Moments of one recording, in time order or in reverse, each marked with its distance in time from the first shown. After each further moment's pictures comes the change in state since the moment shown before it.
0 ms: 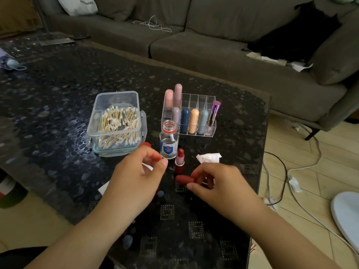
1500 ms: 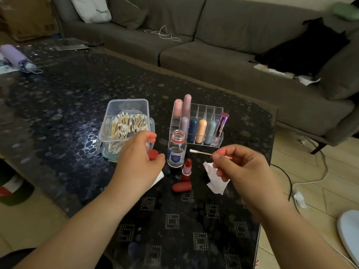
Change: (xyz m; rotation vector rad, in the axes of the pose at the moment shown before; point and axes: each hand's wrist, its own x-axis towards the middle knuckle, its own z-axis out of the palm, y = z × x) left_hand 0.037 -0.004 -0.007 0.097 0.115 0.102; right_hand 0.016 -0.023 -0.035 0.762 0.197 0.236
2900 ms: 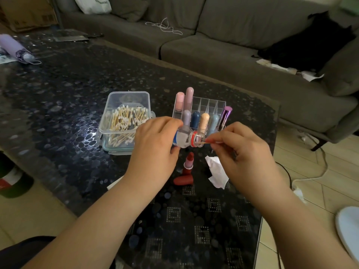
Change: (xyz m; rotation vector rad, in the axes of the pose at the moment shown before) left_hand 0.003 0.010 0.016 0.313 0.121 0.513; right_hand 0.015 0.008 0.000 -0.782 0.102 -0.742
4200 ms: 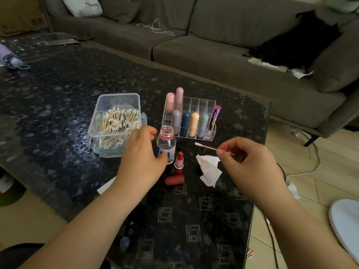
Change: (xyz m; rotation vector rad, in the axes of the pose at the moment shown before) left_hand -0.007 -0.004 0.010 -0.166 -0.126 -0.379; right_hand -0.015 0.002 -0.023 0.195 -0.106 0.572
